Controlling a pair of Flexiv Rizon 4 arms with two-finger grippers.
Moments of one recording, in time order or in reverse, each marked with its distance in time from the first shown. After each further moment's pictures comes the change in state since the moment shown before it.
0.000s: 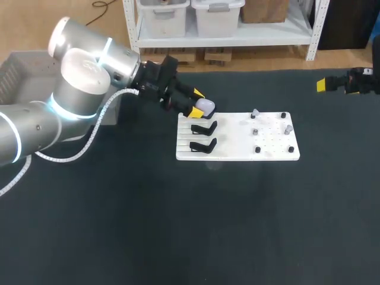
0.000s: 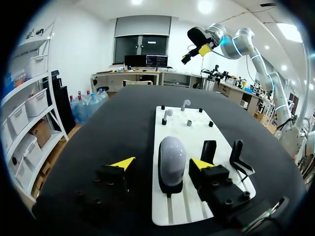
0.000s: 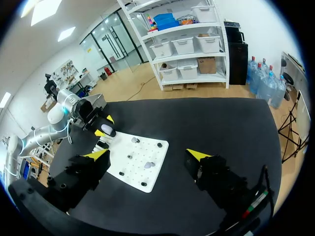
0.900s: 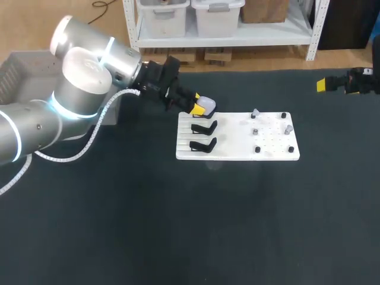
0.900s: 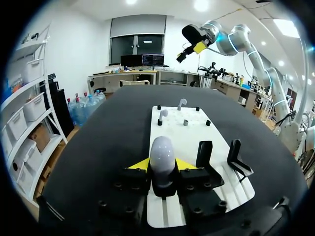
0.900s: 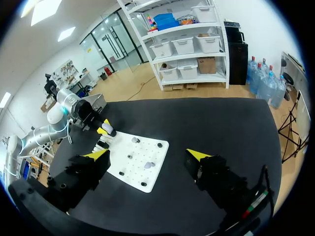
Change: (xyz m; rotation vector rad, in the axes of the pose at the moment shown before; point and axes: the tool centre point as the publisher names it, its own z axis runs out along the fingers) left arm -0.003 -0.005 0.002 0.012 0.010 0.034; right arm 0.000 0.000 0.000 0.000 0.000 0.000
